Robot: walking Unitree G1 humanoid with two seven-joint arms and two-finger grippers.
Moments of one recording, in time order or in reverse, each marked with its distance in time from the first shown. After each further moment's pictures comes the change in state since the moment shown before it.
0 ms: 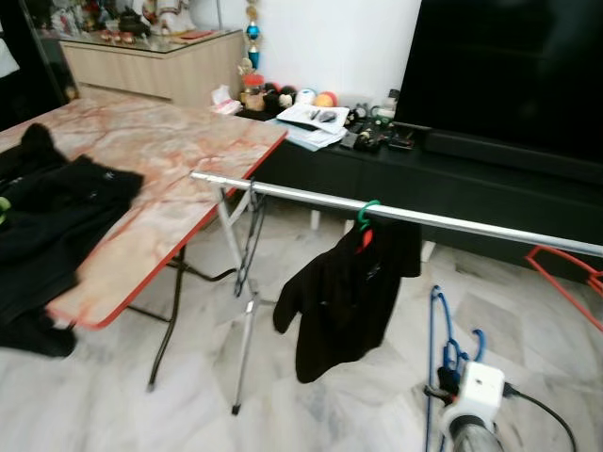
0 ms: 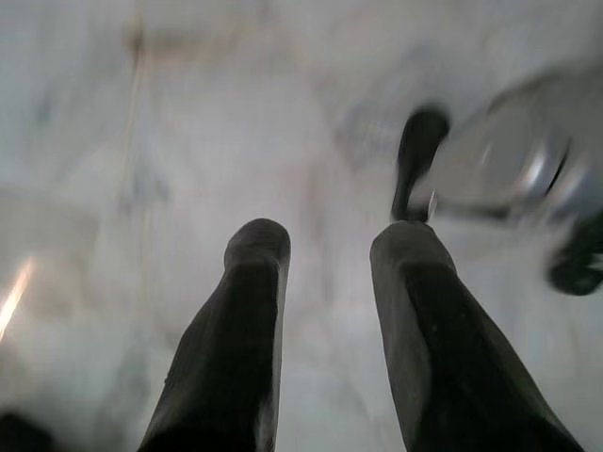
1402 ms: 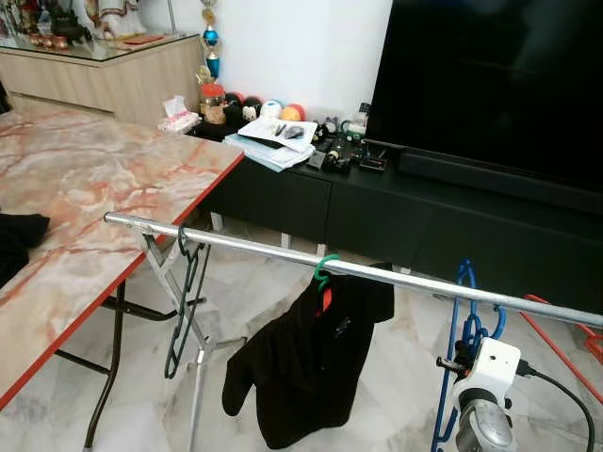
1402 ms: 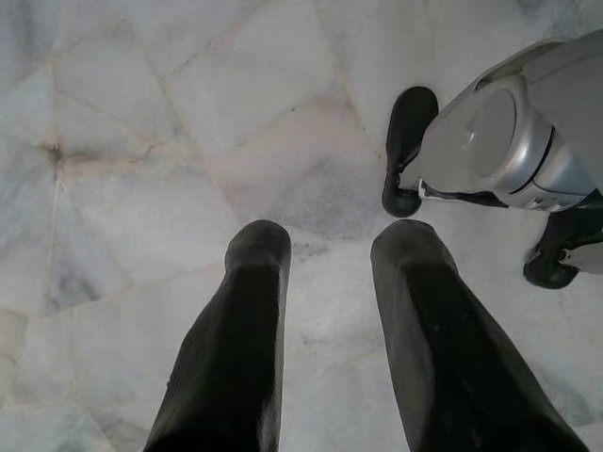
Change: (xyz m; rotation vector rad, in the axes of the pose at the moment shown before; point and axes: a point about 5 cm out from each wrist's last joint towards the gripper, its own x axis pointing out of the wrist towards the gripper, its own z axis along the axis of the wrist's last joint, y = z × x) left arm 0.004 -0.011 0.012 0.013 -0.028 -0.028; right arm 0.010 -0.012 0.034 0.000 -0.135 -0.144
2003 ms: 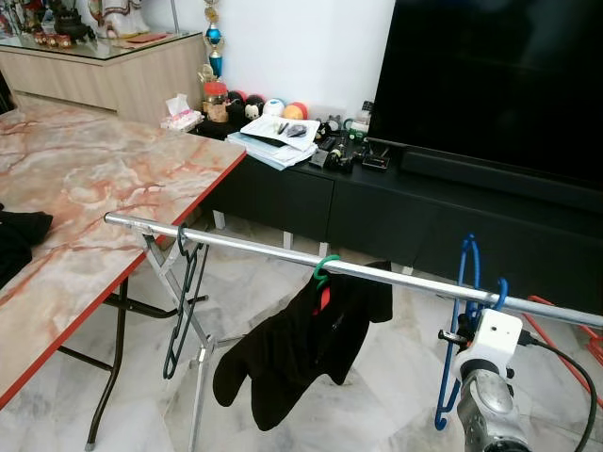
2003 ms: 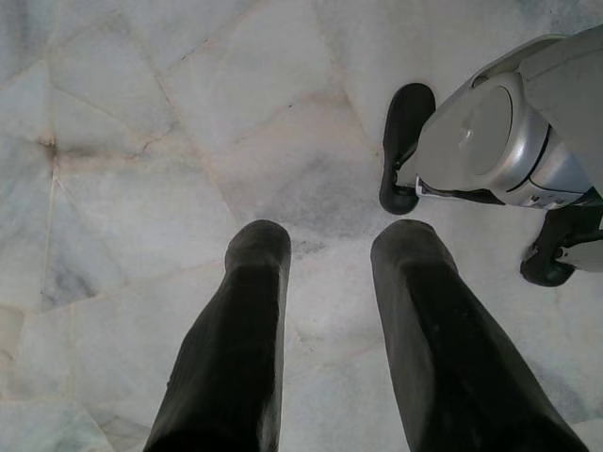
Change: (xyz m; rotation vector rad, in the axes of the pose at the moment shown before) left arm 0.000 -0.001 0.002 0.001 -0.004 -0.003; right arm 0.022 0.014 0.034 -0.069 0.014 0.044
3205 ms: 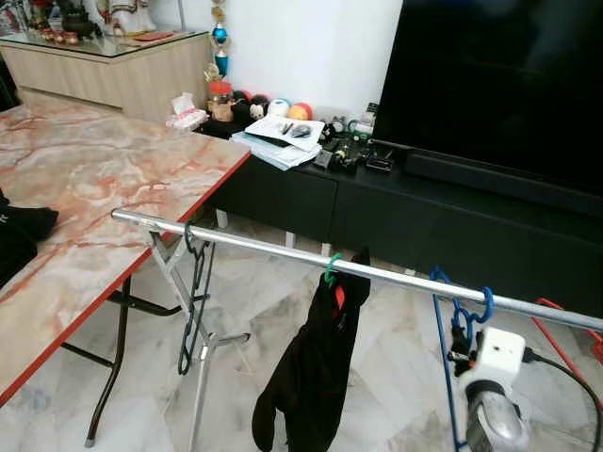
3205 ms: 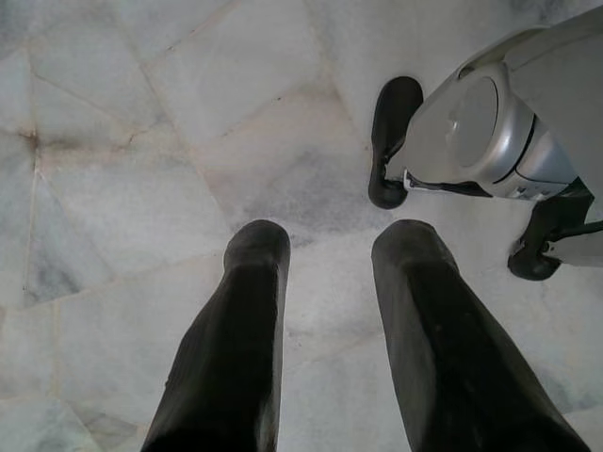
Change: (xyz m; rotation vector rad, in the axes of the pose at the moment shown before) left arm 0.000 -0.002 -0.003 -0.001 0.007 -0.015; right arm -0.027 -0.019 -0.024 0.008 -0.095 0.034
